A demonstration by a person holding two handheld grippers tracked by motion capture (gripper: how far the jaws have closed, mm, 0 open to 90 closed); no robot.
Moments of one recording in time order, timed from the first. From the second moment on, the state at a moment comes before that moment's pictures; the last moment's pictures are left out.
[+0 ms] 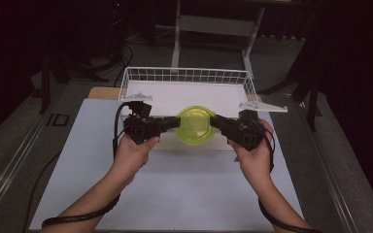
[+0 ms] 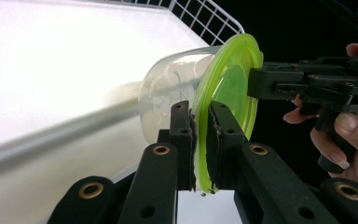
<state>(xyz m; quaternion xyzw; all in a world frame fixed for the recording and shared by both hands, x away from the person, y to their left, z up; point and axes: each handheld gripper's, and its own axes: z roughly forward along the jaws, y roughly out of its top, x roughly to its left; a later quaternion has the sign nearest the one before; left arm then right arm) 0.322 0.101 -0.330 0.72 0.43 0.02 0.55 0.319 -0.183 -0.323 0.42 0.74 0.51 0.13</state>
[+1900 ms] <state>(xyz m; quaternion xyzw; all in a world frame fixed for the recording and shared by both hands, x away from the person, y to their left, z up) 0.421 0.100 -0.314 0.69 0.52 0.11 0.49 0.435 -0.154 -0.297 0.54 0.71 0.45 0.03</state>
